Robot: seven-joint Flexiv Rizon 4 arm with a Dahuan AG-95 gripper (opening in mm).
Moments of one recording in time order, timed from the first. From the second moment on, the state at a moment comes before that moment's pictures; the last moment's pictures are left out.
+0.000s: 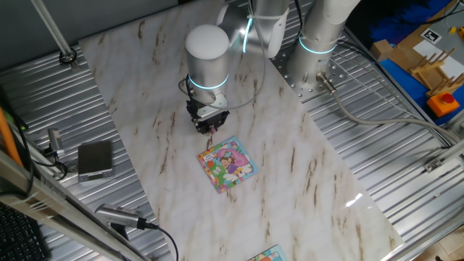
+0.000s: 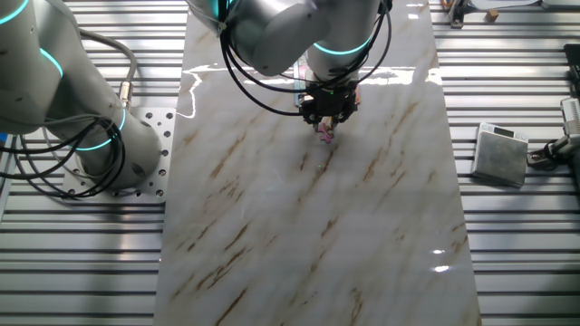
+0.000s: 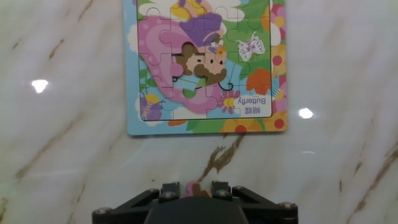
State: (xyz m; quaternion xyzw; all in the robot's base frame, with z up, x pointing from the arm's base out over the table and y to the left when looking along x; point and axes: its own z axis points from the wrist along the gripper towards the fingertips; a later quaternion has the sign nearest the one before) arm 0.435 0.070 0.006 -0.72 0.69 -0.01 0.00
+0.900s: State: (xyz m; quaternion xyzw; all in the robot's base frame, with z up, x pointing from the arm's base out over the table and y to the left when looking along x) arm 0.457 0.084 0.072 -0.68 0.73 -0.03 -0.02
